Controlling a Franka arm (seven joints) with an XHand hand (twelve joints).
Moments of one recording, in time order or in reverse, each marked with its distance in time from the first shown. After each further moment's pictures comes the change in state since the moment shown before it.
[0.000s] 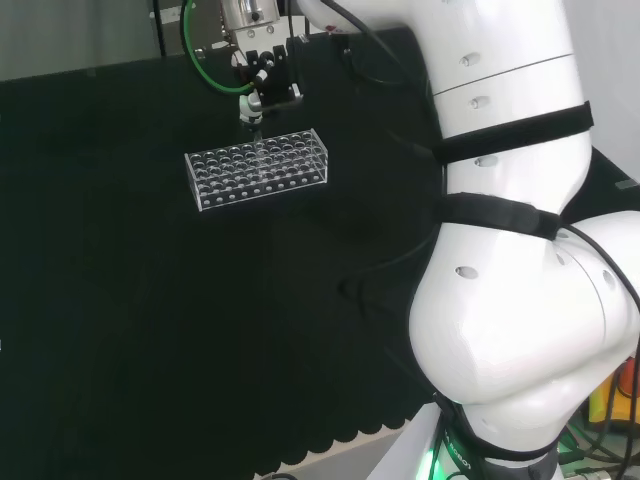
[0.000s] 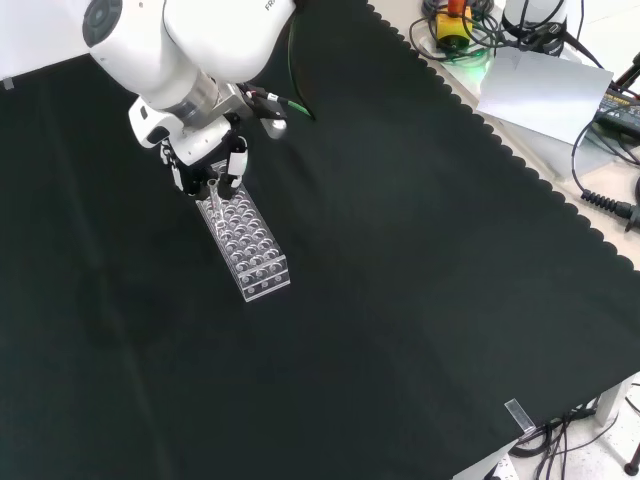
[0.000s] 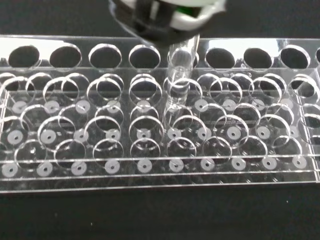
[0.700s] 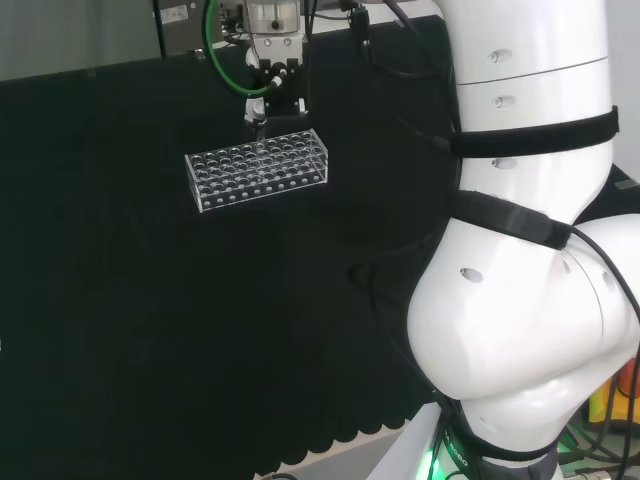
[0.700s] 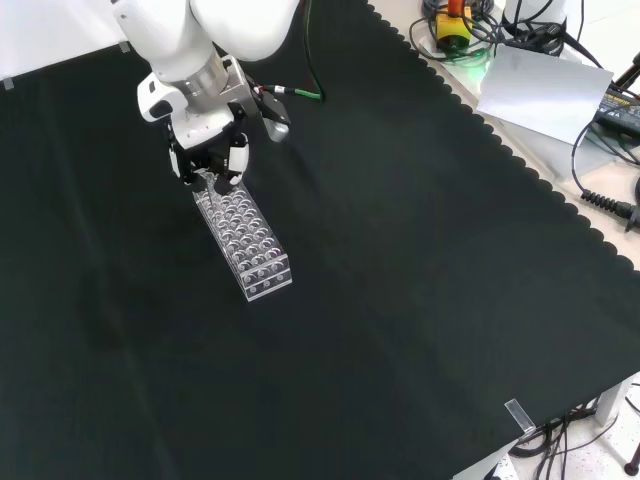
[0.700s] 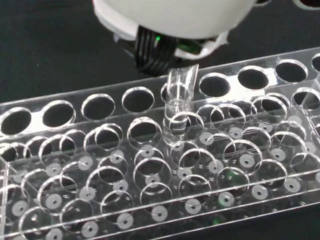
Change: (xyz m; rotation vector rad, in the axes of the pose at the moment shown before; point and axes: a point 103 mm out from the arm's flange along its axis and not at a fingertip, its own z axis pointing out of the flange) arm -0.011 0.000 0.008 -0.136 0.166 0.089
